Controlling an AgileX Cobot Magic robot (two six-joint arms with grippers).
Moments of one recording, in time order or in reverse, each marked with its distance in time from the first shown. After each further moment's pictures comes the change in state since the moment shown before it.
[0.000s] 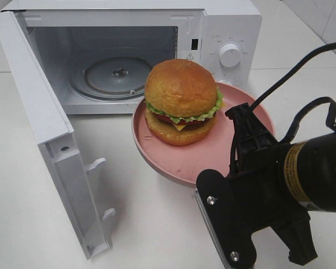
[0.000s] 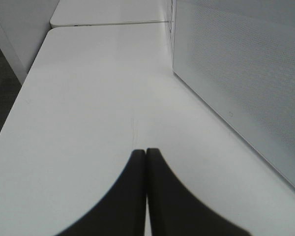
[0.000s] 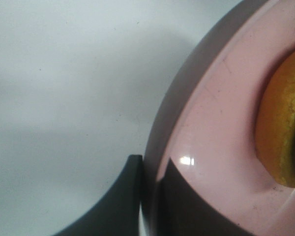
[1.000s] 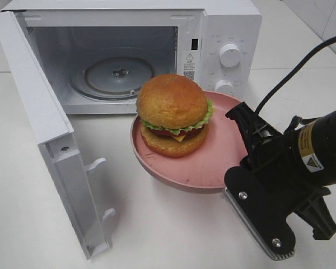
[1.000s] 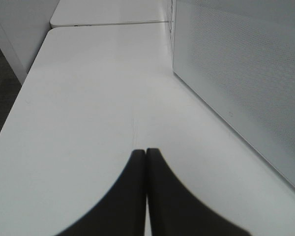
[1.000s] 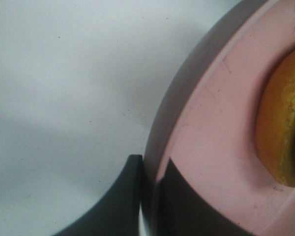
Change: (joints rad) left arm 0.000 0.000 0.000 0.000 0.000 0.000; right arm -0.261 0.000 -0.002 0.429 -0.122 -0.781
